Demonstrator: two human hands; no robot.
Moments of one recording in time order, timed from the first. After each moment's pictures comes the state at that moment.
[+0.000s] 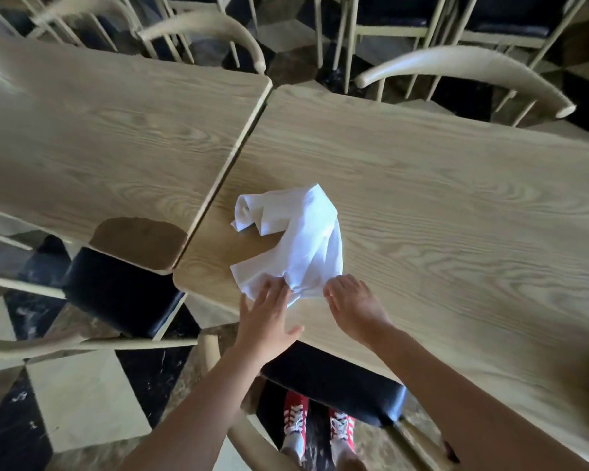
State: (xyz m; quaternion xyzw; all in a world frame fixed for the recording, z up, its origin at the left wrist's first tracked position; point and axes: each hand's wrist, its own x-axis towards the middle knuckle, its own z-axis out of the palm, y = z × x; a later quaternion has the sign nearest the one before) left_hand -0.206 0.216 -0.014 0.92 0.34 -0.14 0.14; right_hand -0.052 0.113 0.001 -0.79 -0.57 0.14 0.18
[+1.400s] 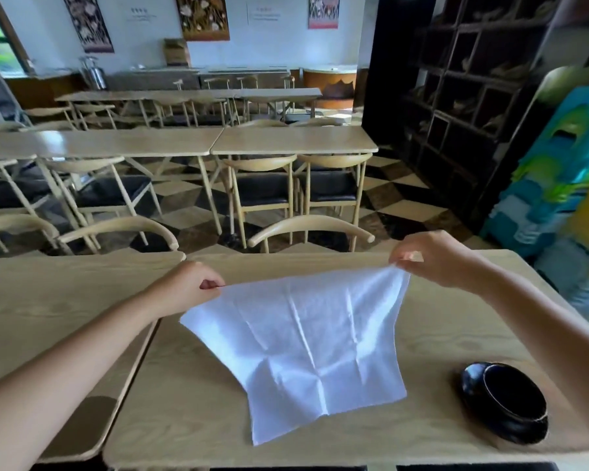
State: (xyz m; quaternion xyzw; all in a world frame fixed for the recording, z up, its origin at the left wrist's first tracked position) left_hand -0.102 0.324 0.250 0.98 0.09 0.02 0.20; right_hand 0.077 -0.043 0.314 -0.89 -0.42 0.01 0.16
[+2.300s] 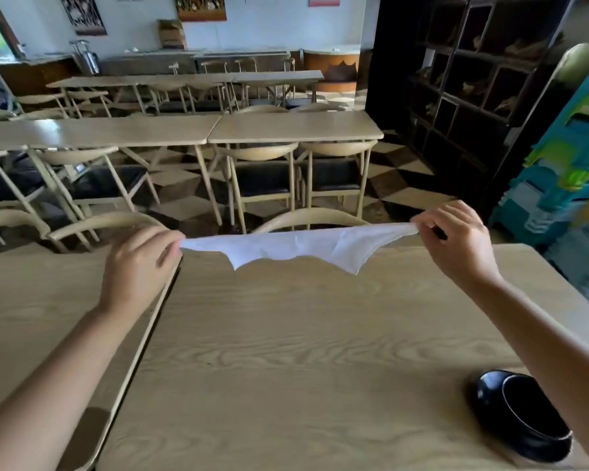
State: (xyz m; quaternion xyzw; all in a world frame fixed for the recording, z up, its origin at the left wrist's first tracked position) left_hand -0.086 0.360 0.265 0.88 0.03 0.47 -0.03; right_hand 0.135 -0.025 0.279 -0.81 -0.37 -0.36 0.28
